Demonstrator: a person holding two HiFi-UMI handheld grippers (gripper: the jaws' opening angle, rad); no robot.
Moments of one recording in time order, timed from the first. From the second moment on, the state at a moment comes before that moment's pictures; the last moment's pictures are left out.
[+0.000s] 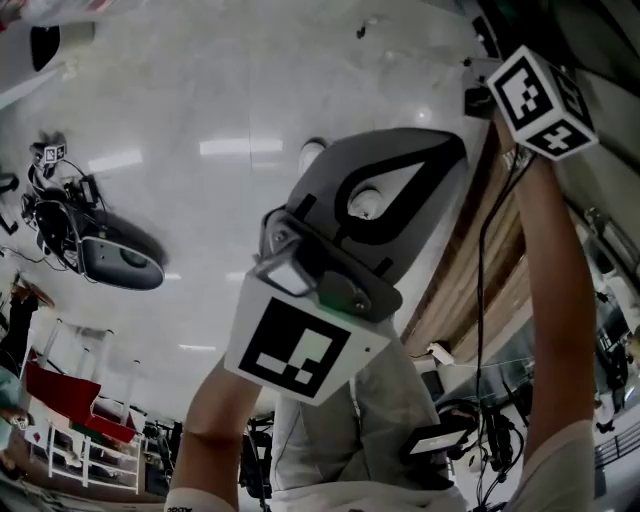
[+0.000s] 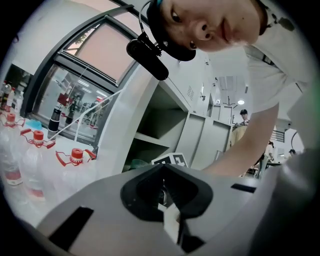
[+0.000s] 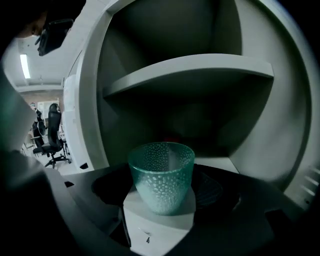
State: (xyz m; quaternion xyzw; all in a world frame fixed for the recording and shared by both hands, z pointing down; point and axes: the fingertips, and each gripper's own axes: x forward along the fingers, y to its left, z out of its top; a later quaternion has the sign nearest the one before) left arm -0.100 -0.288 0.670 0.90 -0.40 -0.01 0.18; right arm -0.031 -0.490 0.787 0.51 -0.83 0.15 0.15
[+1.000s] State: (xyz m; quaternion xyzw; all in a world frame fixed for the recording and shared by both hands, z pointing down) left arm -0.116 -0.276 0.659 0.89 -0.43 0.00 0.18; right arm -0.023 -0.410 0.780 0.52 -0.82 0.21 0.14
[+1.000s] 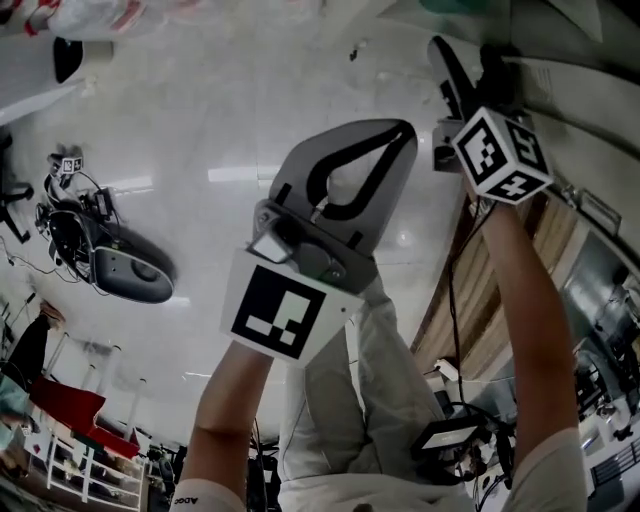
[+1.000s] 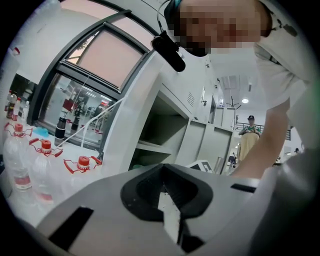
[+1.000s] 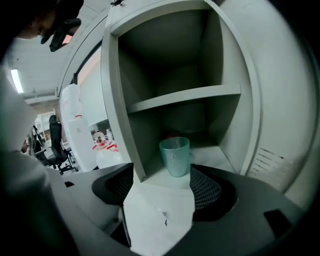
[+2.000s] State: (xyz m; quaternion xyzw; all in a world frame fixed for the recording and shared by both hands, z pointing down) left arm 0.010 -0.172 0.467 0.88 -0.42 -0.02 0.21; right arm 0.143 -0.159 0.503 0.45 -0.86 0.20 0.12
